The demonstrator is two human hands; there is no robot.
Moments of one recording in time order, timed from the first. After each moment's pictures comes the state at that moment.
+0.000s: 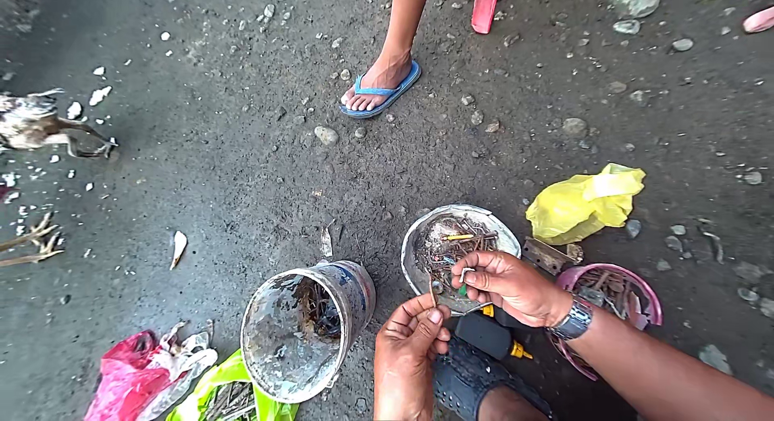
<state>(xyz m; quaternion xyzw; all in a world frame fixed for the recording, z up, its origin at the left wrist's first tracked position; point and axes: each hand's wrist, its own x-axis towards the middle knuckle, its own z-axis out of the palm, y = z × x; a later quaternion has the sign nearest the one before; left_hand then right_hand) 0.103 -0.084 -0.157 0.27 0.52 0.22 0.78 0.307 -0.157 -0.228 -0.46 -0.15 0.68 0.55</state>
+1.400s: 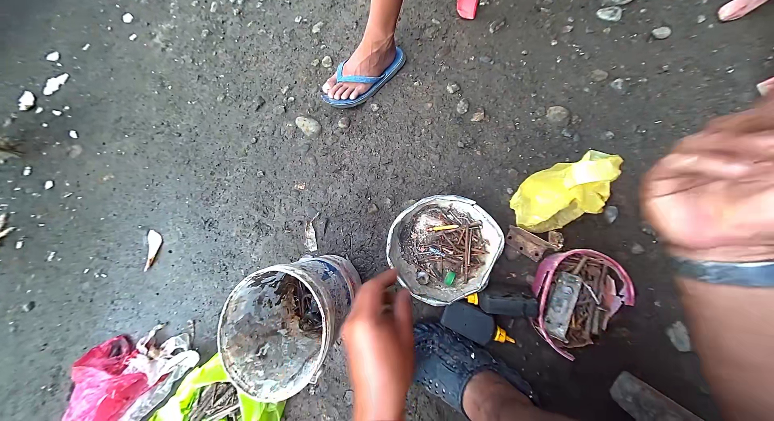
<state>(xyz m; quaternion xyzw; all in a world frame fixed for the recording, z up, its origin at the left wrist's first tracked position) 0.105 -0.065 -0.154 0.79 0.49 0.13 0.35 0.460 -0.215 -0.154 -0.28 -0.15 0.29 0.90</state>
